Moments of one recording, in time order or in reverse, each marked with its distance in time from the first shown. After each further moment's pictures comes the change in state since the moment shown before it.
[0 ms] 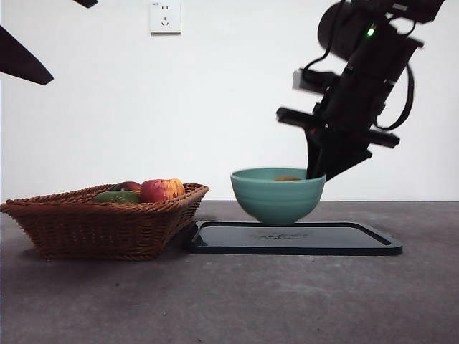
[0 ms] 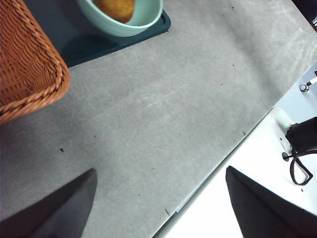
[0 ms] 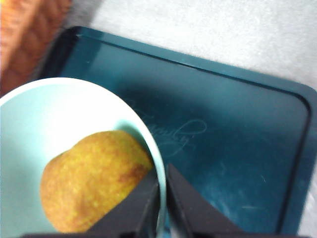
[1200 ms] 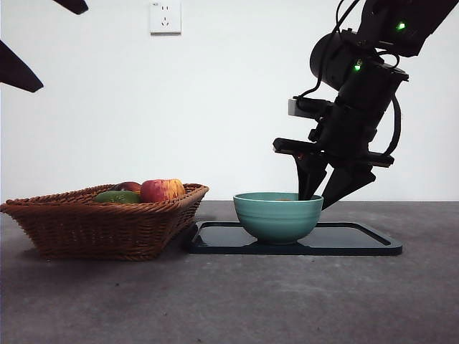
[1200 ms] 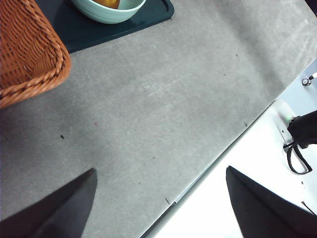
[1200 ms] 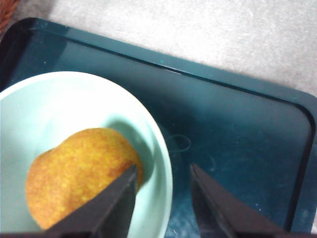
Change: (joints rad) left arm 0.000 0.000 0.000 -0.039 0.000 0.000; right arm -0.006 0.094 0.010 0.074 0.050 -0.013
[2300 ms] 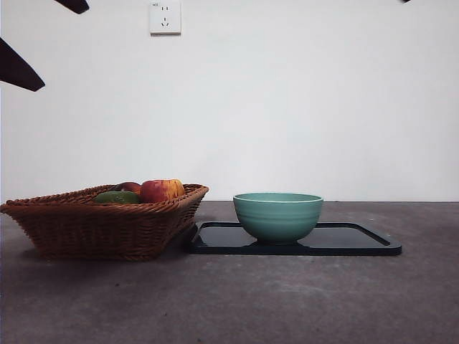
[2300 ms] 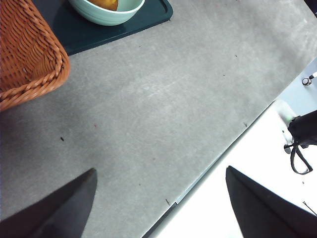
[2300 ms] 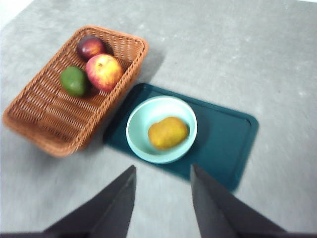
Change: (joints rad) left arm 0.000 0.000 0.000 0.005 0.000 0.008; right arm 0.006 -0.831 -0.025 -0.500 -0.083 -0.046
